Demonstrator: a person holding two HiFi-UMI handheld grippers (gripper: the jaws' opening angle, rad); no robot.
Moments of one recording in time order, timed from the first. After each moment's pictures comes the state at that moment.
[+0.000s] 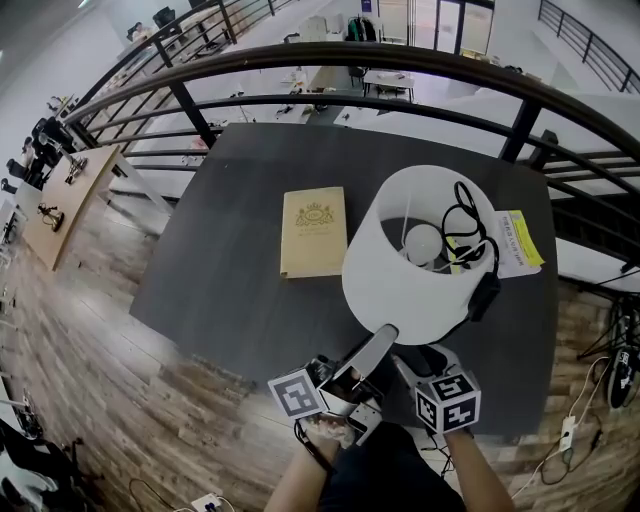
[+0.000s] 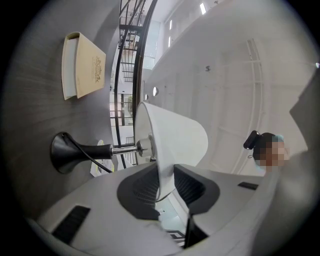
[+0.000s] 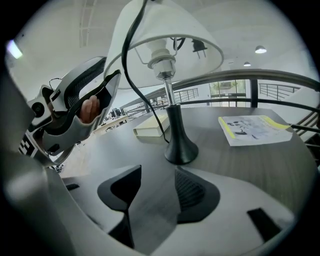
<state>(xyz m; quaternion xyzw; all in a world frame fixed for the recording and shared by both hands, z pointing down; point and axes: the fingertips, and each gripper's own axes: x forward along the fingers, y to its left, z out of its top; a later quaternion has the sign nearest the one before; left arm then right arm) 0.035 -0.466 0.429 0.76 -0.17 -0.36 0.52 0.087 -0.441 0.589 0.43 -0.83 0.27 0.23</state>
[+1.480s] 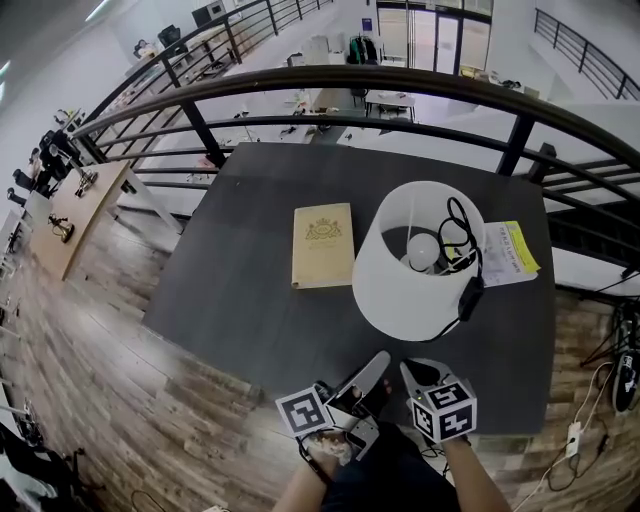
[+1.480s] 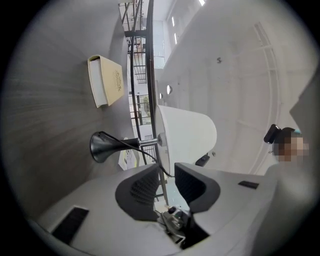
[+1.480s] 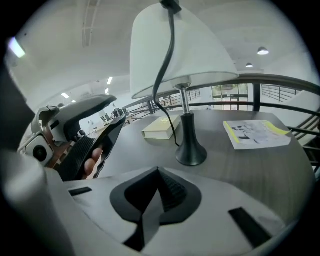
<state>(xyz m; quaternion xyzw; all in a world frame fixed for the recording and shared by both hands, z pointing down) 0.018 -0.425 0.473 0.74 -0.25 -0.28 0.55 0.066 -0.417 0.565 0.42 -0.83 0.27 0.23</state>
